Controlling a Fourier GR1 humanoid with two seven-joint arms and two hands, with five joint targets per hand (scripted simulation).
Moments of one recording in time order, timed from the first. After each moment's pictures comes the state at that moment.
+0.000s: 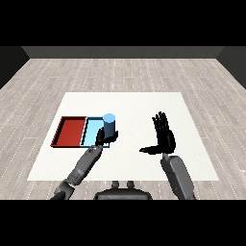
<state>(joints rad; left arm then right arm) -0.47 0.07 -0.36 -0.90 0.19 0.43 -0.38 -0.14 -0.17 0.23 -1.77 -0.41 -0.14 -0.22</state>
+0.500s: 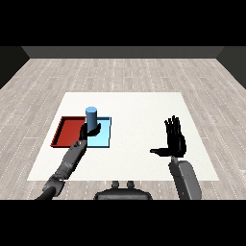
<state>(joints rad) -0.55 0.23 -0.20 -0.71 0.20 0.38 -0.28 -0.03 -0.21 0.12 -1.78 -0.42 -0.10 -0.26</state>
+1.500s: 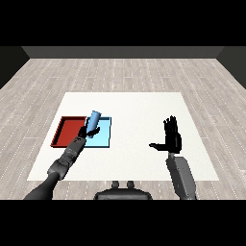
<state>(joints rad) -0.83 0.22 -0.17 -0.09 0.05 0.39 -0.12 -0.10 -0.17 0.05 -1.58 -0.42 -0.08 -0.30</state>
